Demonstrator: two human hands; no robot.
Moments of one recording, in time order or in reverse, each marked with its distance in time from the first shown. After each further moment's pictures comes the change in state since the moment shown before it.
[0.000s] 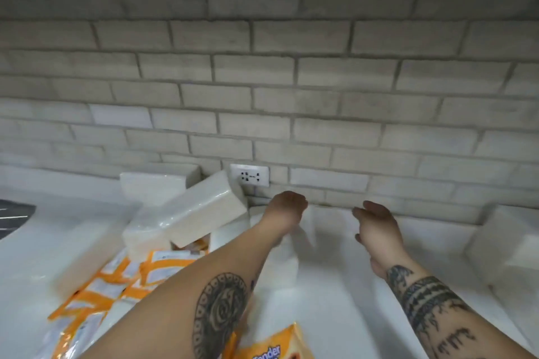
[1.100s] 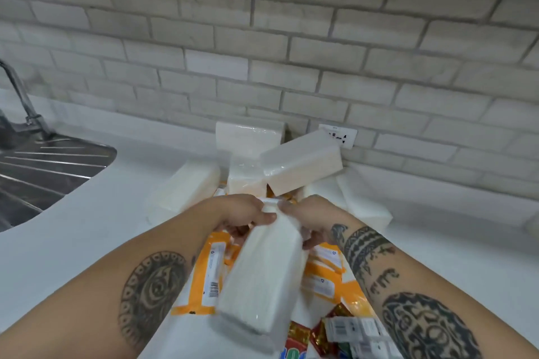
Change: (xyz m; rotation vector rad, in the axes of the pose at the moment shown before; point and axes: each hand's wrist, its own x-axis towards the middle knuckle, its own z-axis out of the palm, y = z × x) left_hand -0.110 -0.173 -0.303 0.240 -0.448 -0.301; right_hand -0.206 0.003 0.276 -0.579 -0.639 0.263
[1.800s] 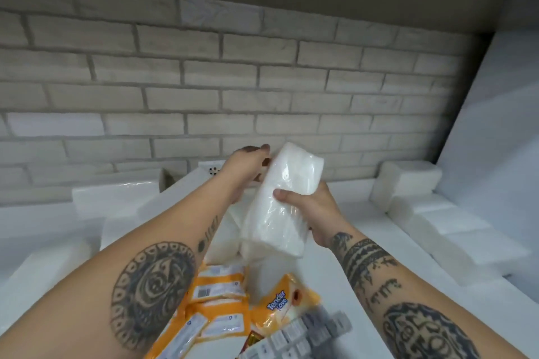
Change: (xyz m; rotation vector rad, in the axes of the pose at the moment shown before) left_hand 0.010 0.254 0.095 -0.318 0.191 0.517; right_hand -0.098 0.063 -0.158 0.642 0.563 -0.371
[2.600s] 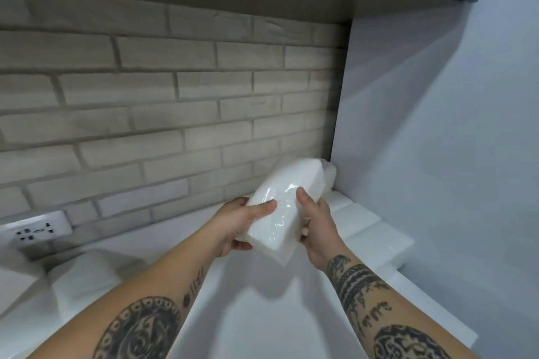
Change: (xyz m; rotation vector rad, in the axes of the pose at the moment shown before) left_hand 0.082 -0.011 0.300 0.050 -0.468 -0.148; right_hand 0.082 0.036 -0.298 0.357 0.356 0.021
